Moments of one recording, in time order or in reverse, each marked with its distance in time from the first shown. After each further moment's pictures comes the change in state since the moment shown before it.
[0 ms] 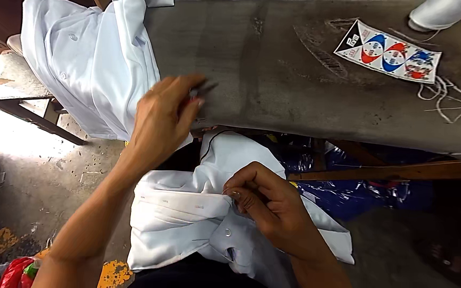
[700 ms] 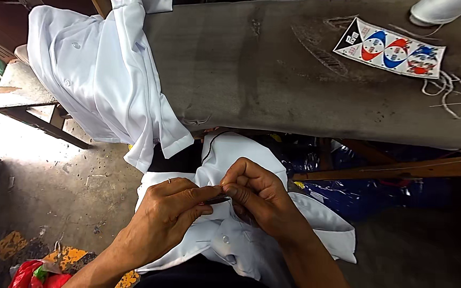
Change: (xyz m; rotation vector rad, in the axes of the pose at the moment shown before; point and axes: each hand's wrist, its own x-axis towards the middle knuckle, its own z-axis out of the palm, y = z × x) left_hand -0.122 0.040 -0.002 -0.496 -0.225 -0.014; right_hand 0.007 0.010 0.009 0.426 -0.045 0.138
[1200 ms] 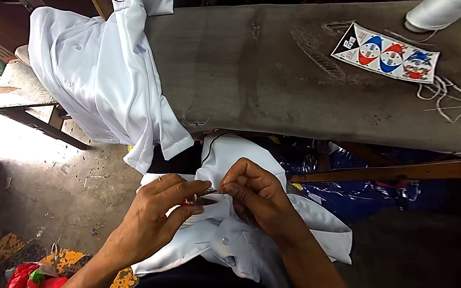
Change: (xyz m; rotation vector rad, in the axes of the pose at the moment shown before) left_hand -0.005 -0.008 -0.010 0.013 0.009 -0.021; right_hand 0.001 0.005 -0.002 0.069 0.015 -0.013
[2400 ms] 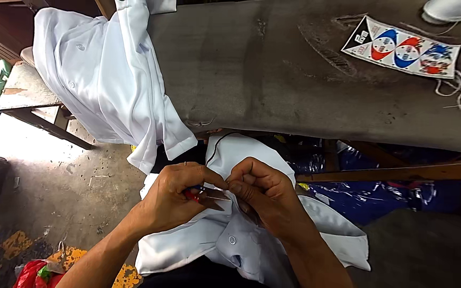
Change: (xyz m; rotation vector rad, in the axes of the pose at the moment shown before) left_hand 0.037 -0.017 0.010 -0.268 -0.053 0.076; right_hand 0.002 -0.005 0.004 -0.073 0.107 0.025
